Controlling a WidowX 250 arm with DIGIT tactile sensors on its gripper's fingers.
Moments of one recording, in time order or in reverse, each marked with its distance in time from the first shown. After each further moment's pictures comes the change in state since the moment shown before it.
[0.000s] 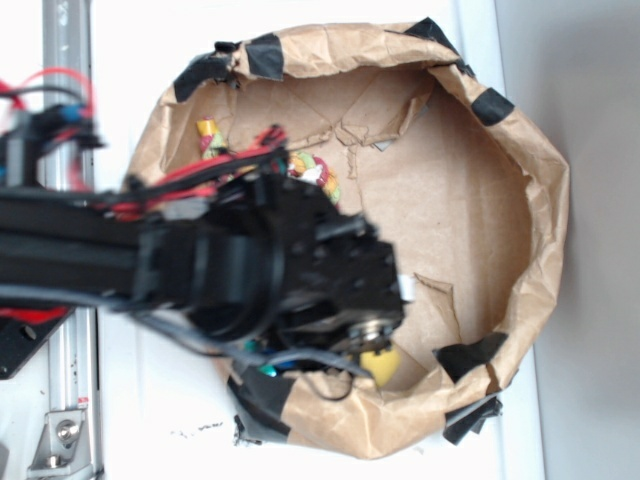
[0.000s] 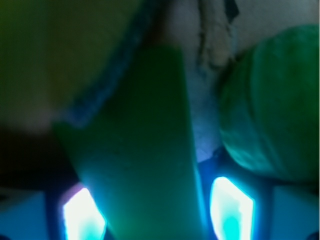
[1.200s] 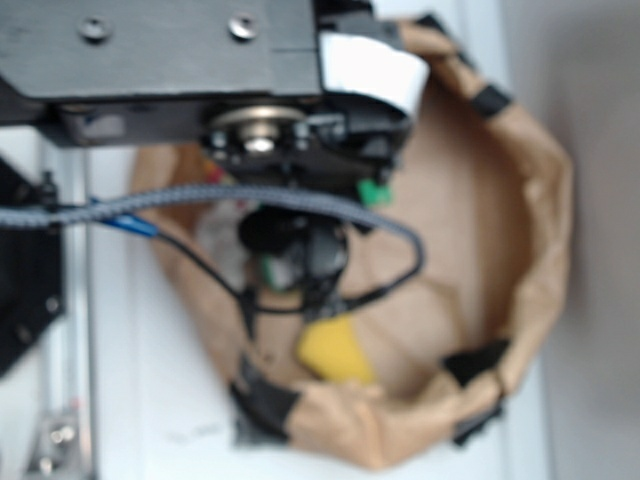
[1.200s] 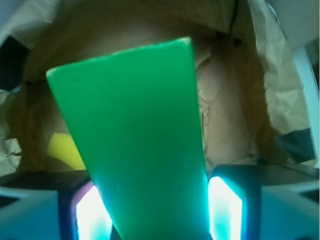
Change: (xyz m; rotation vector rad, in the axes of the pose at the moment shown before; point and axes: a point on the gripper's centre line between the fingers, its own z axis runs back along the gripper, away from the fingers) arm 0.005 0.057 0.165 0.070 -0.447 -0.216
